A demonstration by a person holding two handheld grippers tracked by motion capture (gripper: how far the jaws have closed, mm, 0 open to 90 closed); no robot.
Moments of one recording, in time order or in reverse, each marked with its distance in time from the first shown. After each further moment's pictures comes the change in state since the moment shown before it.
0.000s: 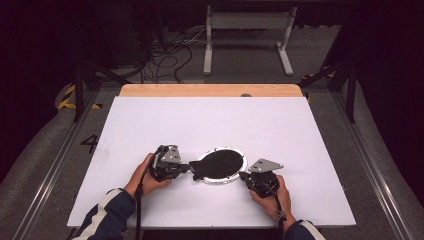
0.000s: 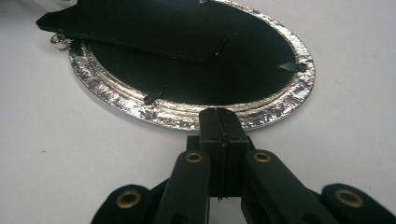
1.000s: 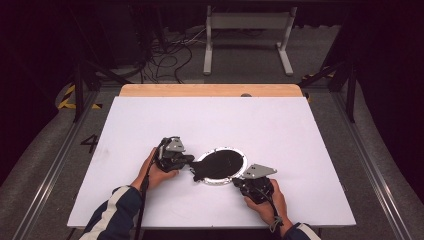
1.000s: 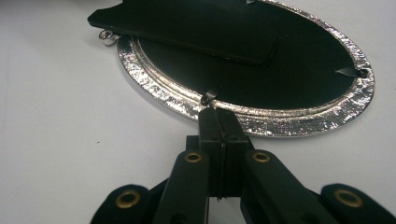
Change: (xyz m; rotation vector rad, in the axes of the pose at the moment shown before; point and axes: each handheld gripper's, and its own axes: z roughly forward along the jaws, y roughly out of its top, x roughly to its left) left arm 0.018 0.008 0.026 -0.039 -0.008 -0.097; right arm 0.020 0.000 0.001 0.007 0.066 -0.046
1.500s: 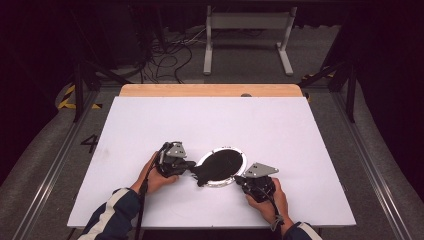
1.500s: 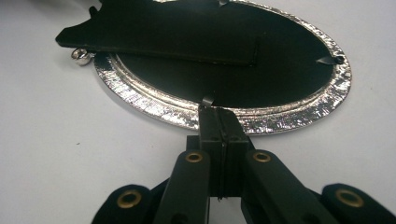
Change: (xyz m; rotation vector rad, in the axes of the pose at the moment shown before) left arm -0.017 -0.003 -0.003 0.019 -0.043 0.037; right arm -0.006 -0.001 -0.001 -0.008 -0.035 -0.003
